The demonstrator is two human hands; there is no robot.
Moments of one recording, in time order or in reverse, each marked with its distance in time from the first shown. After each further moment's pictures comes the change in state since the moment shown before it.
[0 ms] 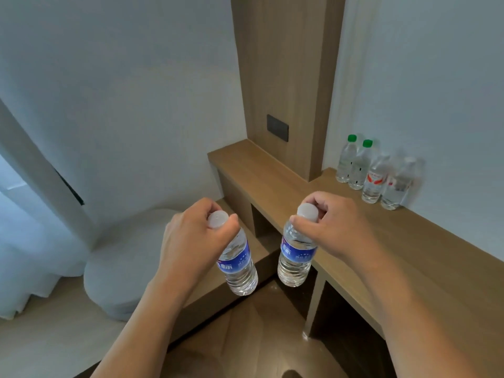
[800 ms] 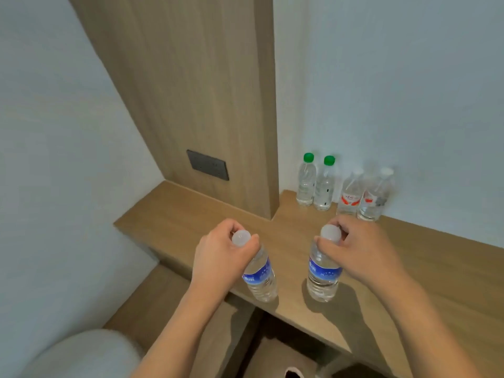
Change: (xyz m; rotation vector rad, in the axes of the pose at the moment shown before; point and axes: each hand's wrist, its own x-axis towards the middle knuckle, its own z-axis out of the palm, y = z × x) left_hand 0.320 -0.006 0.223 -0.226 -0.525 0.230; right_hand 0.234 0.100 0.024 -0.198 0.341 0.502
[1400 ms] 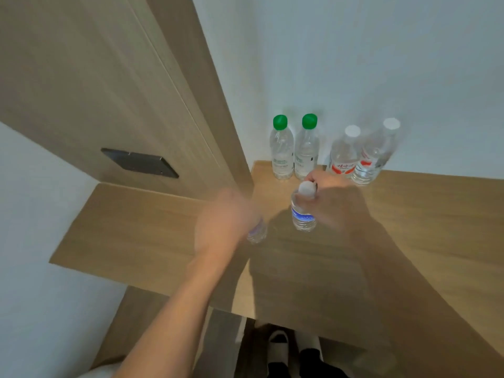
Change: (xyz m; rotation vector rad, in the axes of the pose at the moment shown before) left_hand 0.177 -0.021 0.118 0.259 -0.209 0.097; right_hand 0.169 0.068 0.080 -0.138 0.029 0.172
